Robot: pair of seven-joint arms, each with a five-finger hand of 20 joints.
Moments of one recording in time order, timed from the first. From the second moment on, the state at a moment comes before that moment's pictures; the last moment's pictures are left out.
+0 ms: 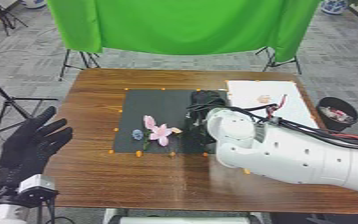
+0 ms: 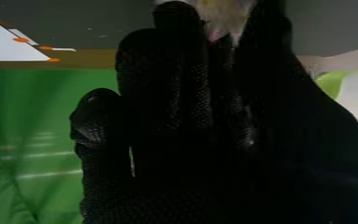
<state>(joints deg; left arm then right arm) 144.3 -55.1 -107.7 -132.2 31.7 11.1 19.2 -27.8 -52.6 -2.3 -98.1 -101.2 5.1 49.4</state>
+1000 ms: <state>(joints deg) 147.2 -51.6 -106.4 -132.2 29.4 12.9 23.5 -26.0 -50.7 0.5 -102.3 -100.6 1.9 50.6</state>
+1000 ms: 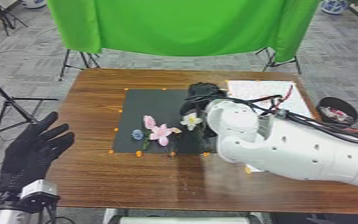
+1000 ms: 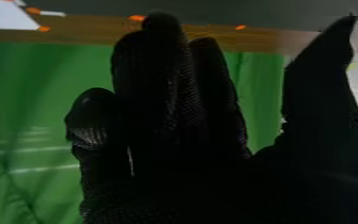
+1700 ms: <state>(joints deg) 144.5 -51.8 -105.9 -132.0 30.1 12.1 22.5 -25.8 -39.5 15.2 -84.5 -86.3 -8.5 48.9</state>
